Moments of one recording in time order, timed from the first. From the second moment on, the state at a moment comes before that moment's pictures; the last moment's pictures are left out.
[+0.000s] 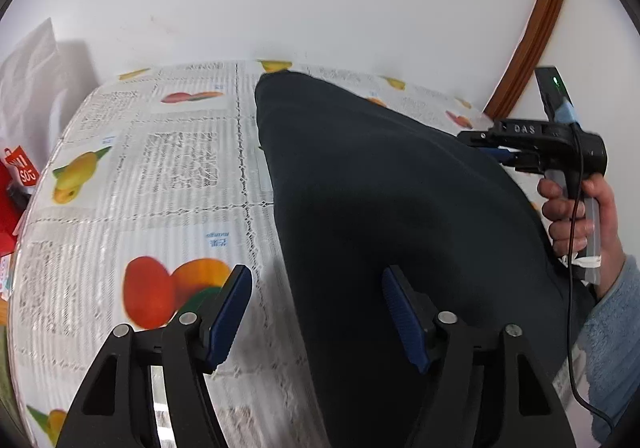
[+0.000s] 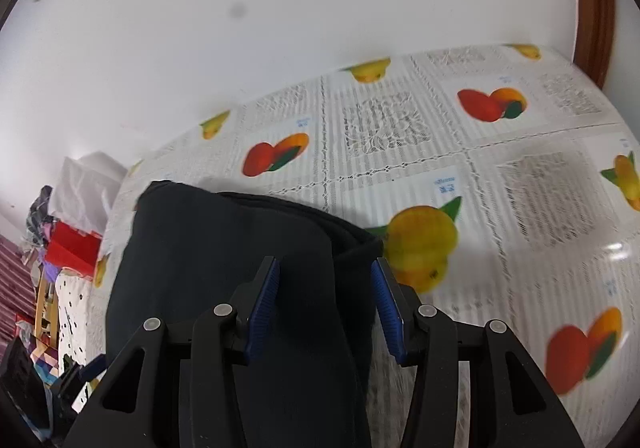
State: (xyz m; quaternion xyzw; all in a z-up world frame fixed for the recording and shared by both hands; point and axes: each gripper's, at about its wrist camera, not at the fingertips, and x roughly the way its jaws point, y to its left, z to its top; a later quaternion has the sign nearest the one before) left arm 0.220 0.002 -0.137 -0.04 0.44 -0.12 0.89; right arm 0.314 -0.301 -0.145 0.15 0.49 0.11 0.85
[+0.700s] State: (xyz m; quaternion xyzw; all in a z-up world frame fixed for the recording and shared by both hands) left arm 0.208 0.009 -0.137 -0.04 0.44 -0.13 0.89; right arm 0.309 -0.316 -0.128 0.12 0.44 0.08 0.89
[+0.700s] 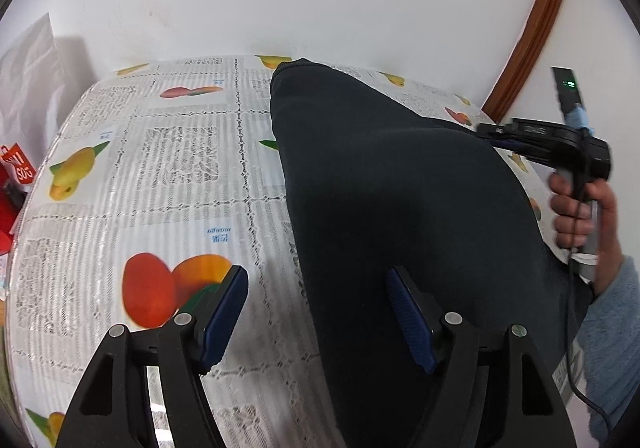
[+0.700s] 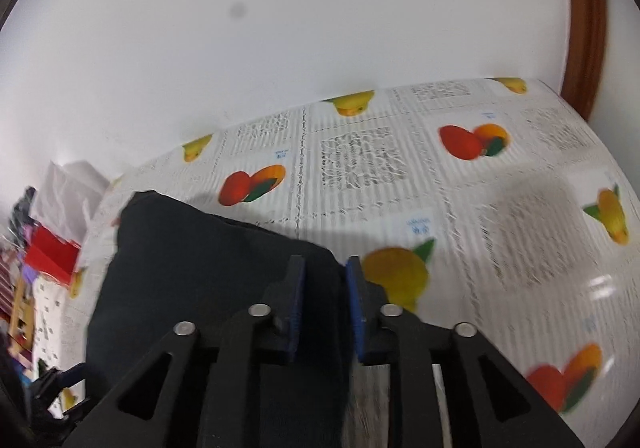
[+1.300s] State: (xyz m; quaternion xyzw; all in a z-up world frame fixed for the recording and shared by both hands) left arm 0.164 0.006 -0.127 -0.04 0.44 -0.10 0.89; right arm 0.210 -0.330 -0.119 0.11 0.41 0.15 0.89
